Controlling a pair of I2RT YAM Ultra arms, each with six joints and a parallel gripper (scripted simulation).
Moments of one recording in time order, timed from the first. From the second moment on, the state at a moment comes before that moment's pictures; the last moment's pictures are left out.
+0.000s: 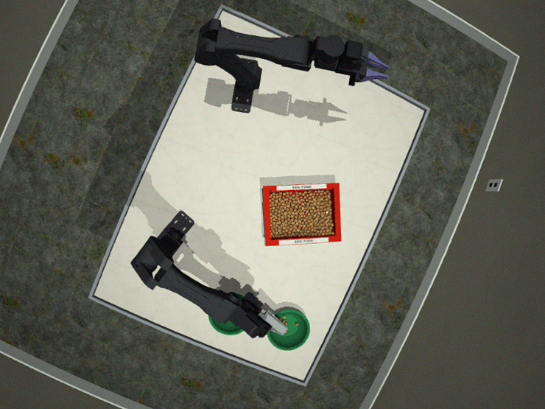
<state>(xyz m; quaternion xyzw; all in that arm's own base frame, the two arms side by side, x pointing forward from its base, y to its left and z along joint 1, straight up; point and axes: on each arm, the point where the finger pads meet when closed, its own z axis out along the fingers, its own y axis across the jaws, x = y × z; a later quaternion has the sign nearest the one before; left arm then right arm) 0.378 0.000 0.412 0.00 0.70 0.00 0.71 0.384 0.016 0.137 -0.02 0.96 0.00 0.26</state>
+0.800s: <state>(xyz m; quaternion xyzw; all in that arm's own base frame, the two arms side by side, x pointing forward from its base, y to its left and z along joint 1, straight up) 0.378 0.000 0.414 0.00 0.70 0.00 0.71 0.322 0.115 0.086 -0.17 0.96 0.03 0.22</state>
